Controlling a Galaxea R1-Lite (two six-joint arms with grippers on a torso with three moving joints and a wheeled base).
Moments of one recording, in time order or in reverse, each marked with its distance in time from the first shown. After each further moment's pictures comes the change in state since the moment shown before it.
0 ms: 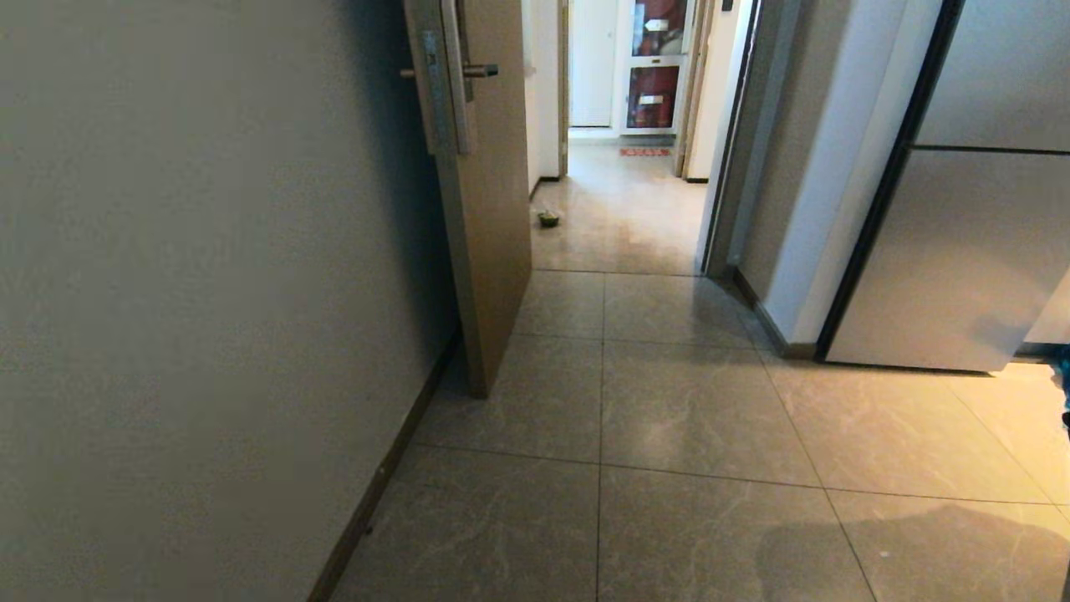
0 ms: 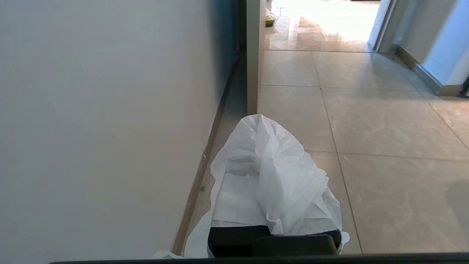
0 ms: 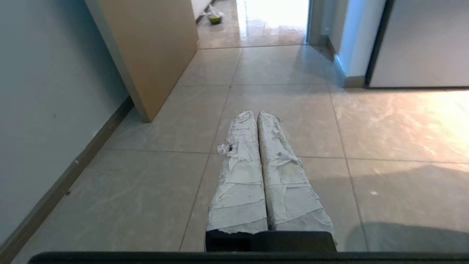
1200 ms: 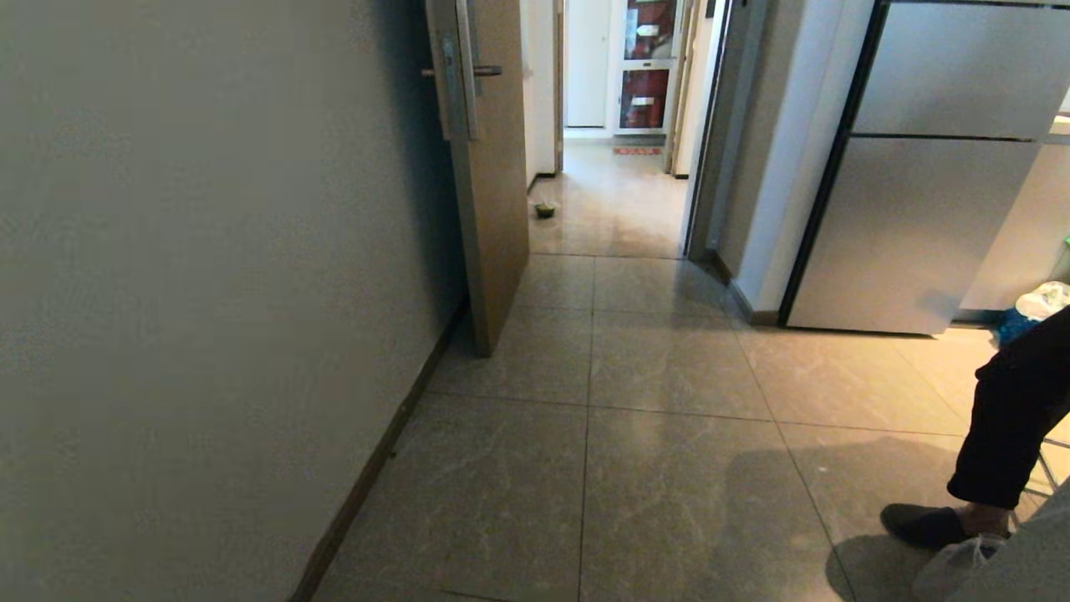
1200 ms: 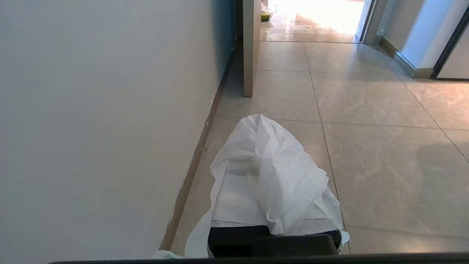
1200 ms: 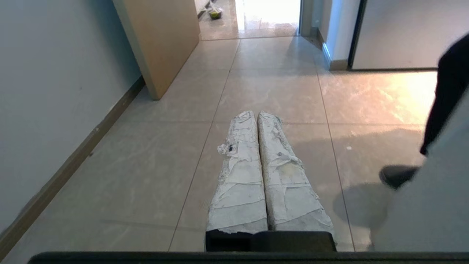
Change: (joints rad) left arm 0.000 0.000 0.000 0.001 0.001 0.000; right arm 0.000 0.000 0.000 0.000 0.000 0.000
